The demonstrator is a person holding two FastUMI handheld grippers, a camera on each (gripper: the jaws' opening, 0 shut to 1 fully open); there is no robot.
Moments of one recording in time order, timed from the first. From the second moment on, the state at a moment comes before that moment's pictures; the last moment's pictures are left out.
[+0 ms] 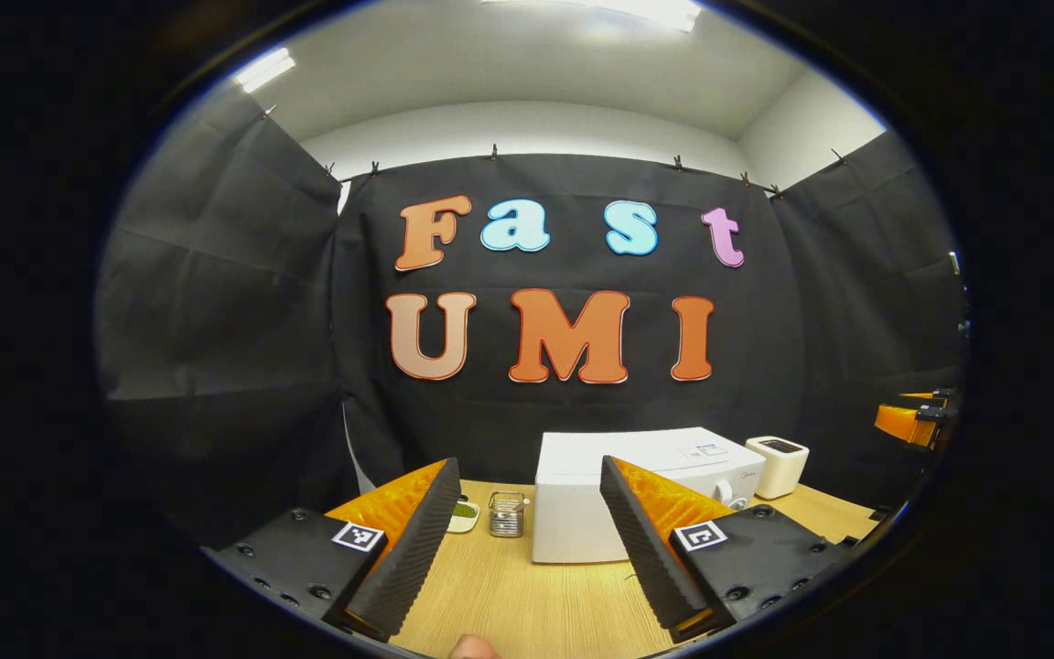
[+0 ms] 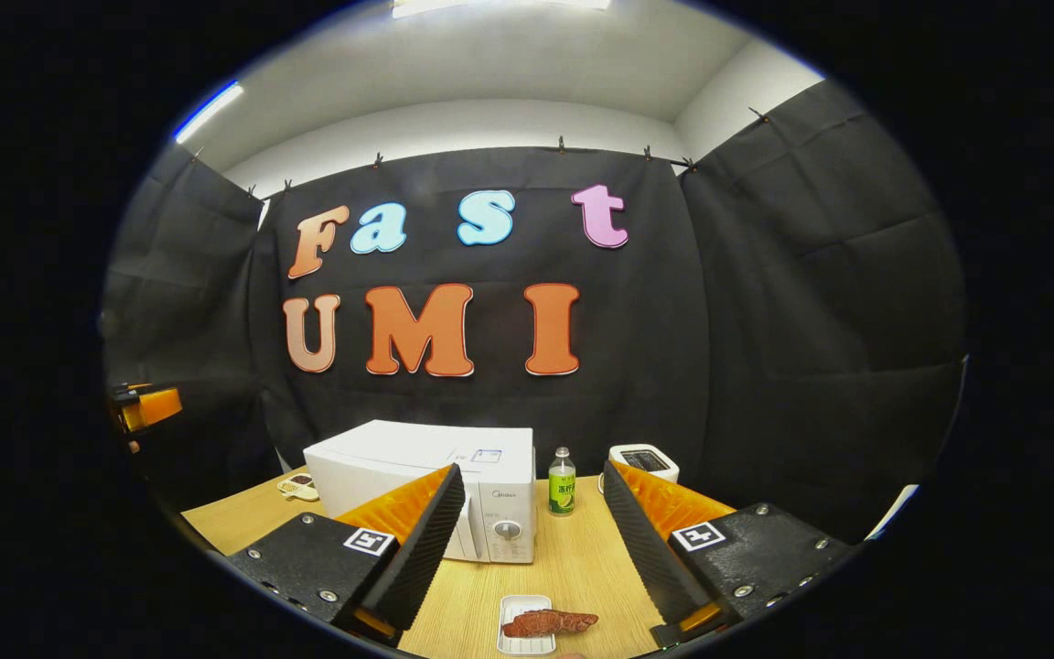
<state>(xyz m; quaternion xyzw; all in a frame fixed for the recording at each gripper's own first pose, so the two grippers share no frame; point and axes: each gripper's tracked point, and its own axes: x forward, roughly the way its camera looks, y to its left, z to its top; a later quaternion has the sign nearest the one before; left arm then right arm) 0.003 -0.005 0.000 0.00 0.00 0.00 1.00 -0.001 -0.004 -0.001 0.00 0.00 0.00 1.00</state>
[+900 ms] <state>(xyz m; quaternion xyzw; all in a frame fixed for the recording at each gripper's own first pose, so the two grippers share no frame) 0.008 -0.038 -0.003 0.00 -0.01 -0.03 1.00 -0.003 -0.008 -0.005 0.00 0.00 0.00 1.00</state>
